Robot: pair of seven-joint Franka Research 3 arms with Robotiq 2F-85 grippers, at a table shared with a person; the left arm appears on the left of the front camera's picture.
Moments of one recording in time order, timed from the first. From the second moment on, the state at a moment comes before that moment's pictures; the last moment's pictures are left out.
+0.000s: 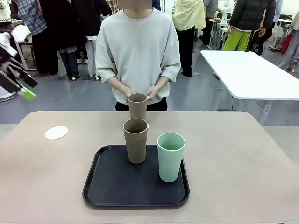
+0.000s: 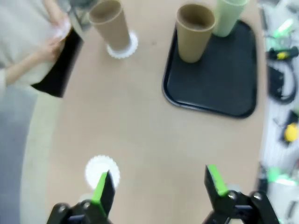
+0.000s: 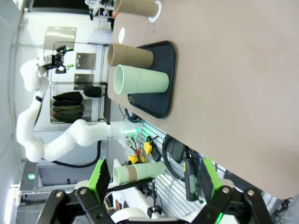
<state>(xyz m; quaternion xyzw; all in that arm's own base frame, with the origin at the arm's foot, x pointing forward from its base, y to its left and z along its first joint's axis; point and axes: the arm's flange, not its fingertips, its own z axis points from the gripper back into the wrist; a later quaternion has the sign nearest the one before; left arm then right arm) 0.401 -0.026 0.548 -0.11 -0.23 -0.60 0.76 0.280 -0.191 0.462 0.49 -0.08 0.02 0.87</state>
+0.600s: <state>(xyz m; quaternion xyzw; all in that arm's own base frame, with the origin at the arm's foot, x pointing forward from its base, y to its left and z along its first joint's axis) 0.362 -0.090 0.491 -0.04 -0.19 -0.67 0.71 0.280 -0.191 0.462 0.49 -0.08 0.02 0.87</state>
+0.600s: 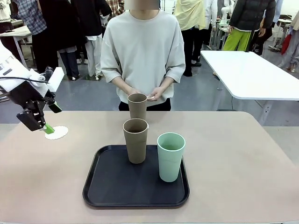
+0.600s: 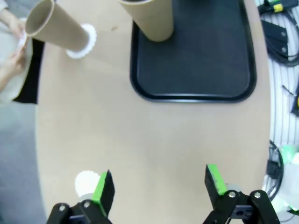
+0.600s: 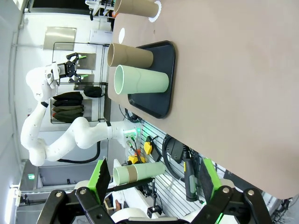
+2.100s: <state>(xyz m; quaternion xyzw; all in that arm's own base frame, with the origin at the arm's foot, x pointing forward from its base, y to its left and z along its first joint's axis) 0.410 -0.134 0.323 -0.38 -0.36 -0.60 0.61 0.280 -0.191 0.462 0.49 -0.08 0.02 0.87</state>
